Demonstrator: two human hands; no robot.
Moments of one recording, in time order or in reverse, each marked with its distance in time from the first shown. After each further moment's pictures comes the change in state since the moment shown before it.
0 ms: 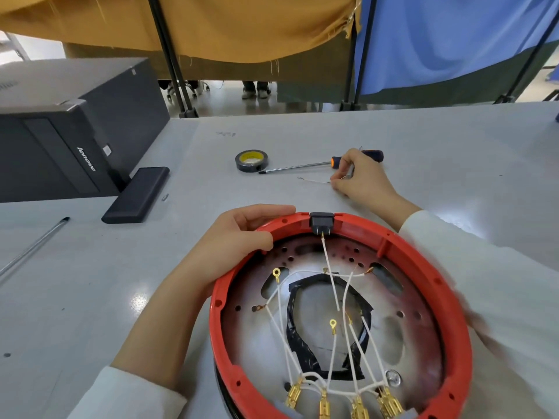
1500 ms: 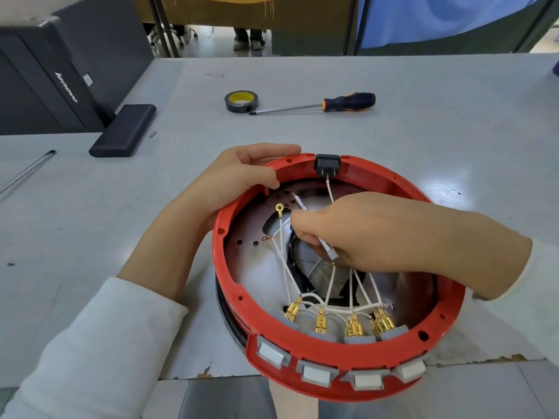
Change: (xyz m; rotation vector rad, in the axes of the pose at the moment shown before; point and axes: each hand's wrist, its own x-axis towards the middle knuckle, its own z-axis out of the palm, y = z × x) left_hand -0.017 0.006 0.028 0.007 -0.036 -0.026; right_hand -0.180 -0.068 -0.037 -0.679 -0.730 -0.726
